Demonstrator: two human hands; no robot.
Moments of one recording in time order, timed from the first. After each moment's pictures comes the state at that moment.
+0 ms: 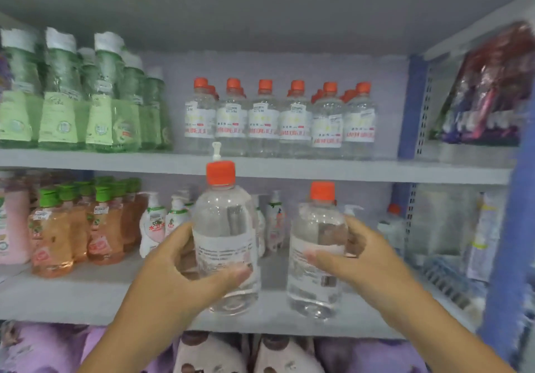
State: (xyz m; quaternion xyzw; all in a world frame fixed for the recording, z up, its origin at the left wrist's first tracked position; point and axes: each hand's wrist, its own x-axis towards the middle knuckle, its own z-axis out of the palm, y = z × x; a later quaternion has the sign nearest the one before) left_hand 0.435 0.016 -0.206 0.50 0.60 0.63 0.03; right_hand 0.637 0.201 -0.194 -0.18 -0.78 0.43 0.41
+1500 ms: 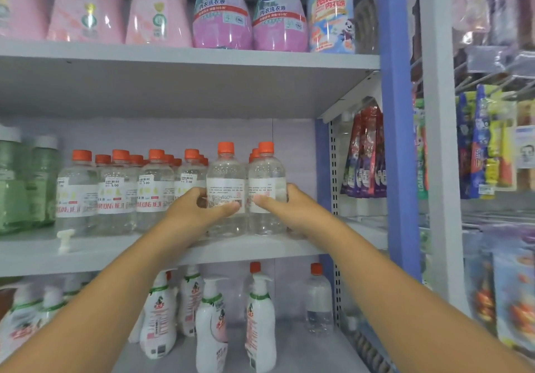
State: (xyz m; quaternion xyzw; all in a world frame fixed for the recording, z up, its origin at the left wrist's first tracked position) left_hand 0.471 0.270 -0.052 0.52 0.67 0.54 0.00; right_hand 0.671 0.379 -0.036 -0.23 -0.81 0.37 0.40
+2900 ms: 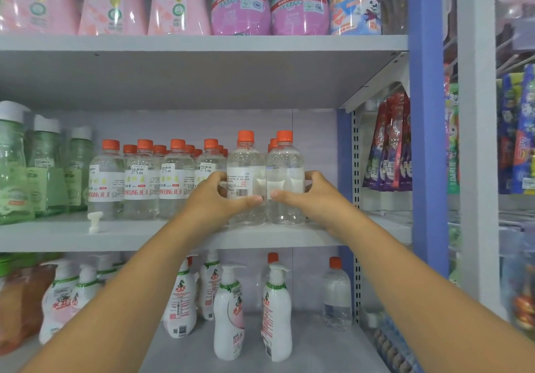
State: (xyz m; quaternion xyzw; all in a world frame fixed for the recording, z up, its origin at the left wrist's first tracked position) left_hand 0.488 0.265 -0.050 0.52 0.67 0.53 -0.03; right_hand 0.673 0.392 -0.041 -0.25 -0.79 0.37 0.42
